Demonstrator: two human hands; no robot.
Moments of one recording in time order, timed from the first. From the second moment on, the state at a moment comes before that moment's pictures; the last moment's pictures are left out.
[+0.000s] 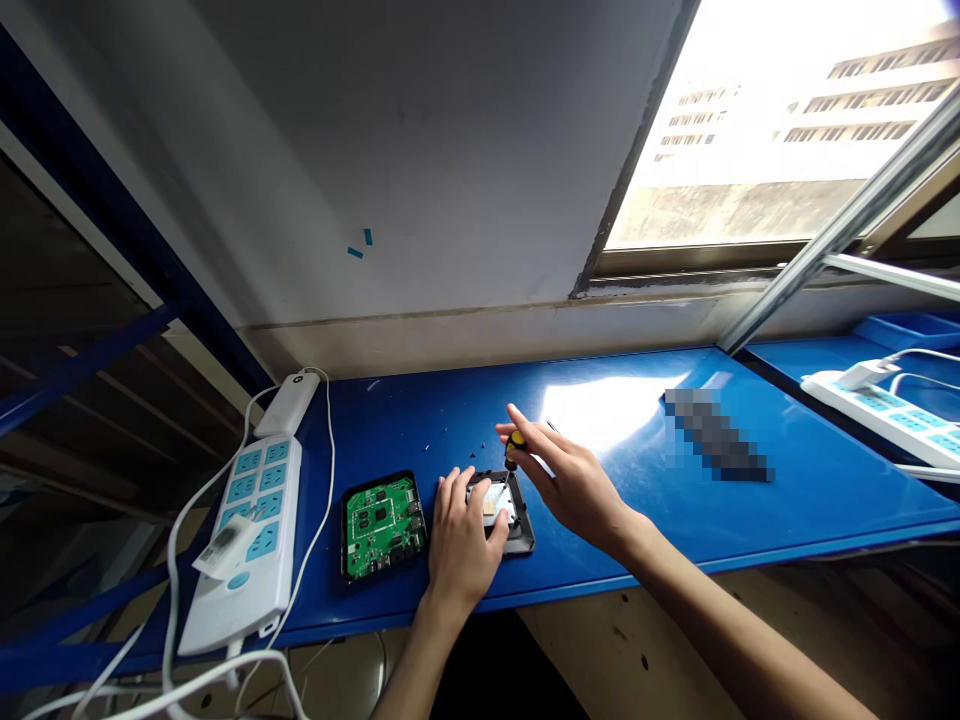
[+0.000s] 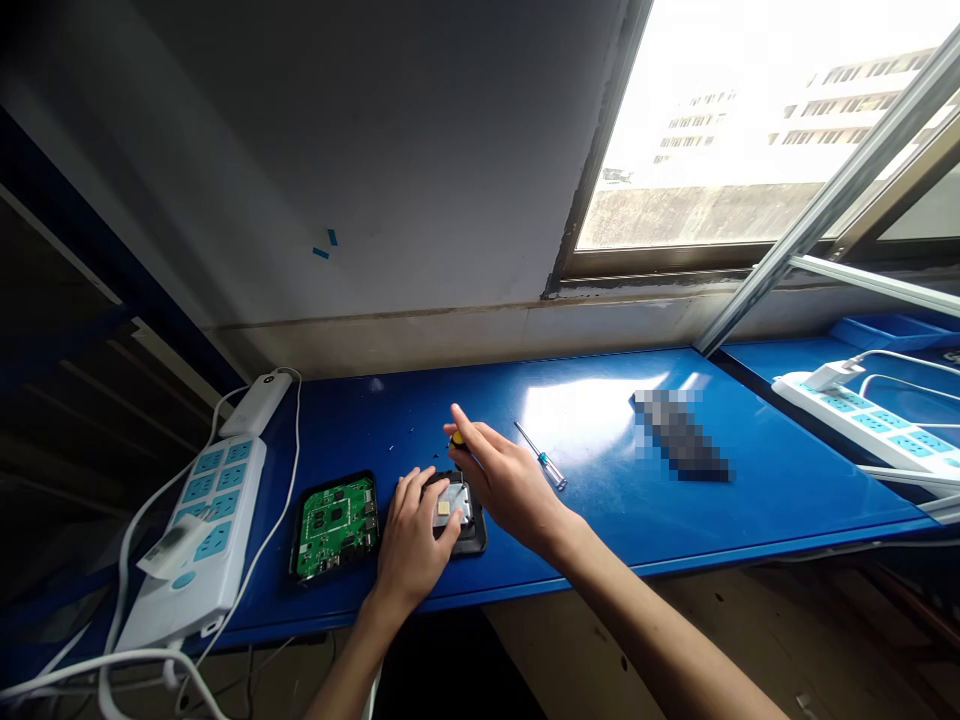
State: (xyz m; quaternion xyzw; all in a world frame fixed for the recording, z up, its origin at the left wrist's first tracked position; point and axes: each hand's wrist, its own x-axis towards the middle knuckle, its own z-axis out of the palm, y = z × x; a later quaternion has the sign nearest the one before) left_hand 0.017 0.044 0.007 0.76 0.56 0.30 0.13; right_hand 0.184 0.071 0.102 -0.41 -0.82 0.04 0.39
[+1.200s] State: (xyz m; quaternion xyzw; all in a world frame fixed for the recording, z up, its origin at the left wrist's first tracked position) left_hand 0.017 0.044 0.010 0.76 0.56 0.28 0.13; right_hand 0.188 0.075 0.099 -0.44 -0.78 0.08 0.43
